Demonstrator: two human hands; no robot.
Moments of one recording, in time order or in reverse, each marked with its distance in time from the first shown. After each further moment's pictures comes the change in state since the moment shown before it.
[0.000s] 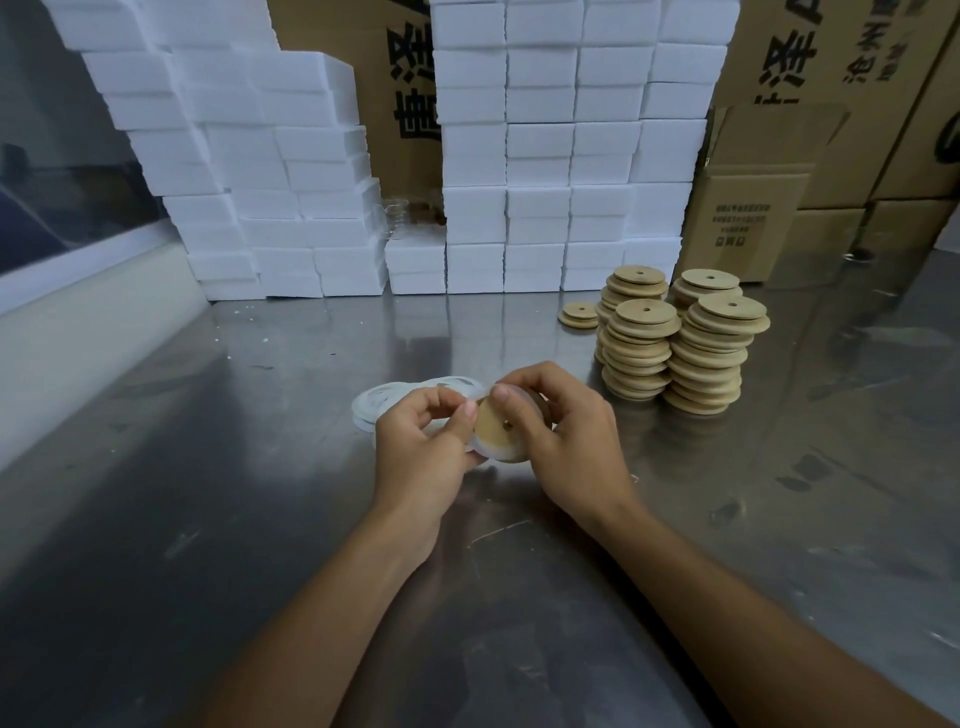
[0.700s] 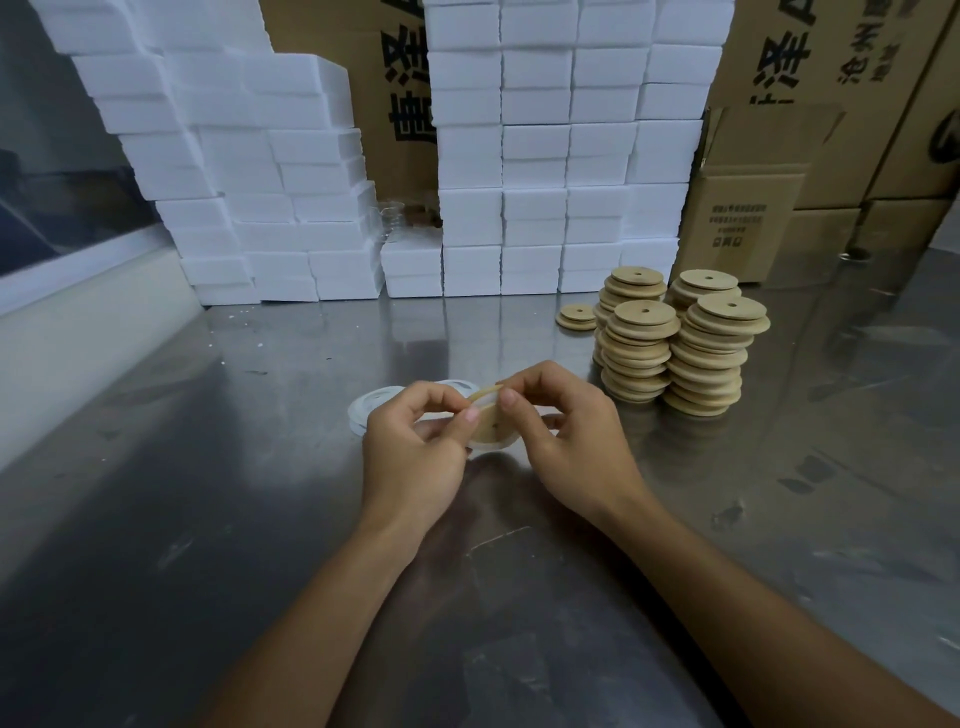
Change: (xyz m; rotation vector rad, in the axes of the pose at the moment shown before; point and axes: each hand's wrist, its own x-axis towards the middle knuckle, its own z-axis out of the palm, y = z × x) left_hand 0.002 0.004 -0.008 0.242 -0.028 0.214; right_hand 0.005 0.001 -0.007 -0.014 -0.092 -0.010
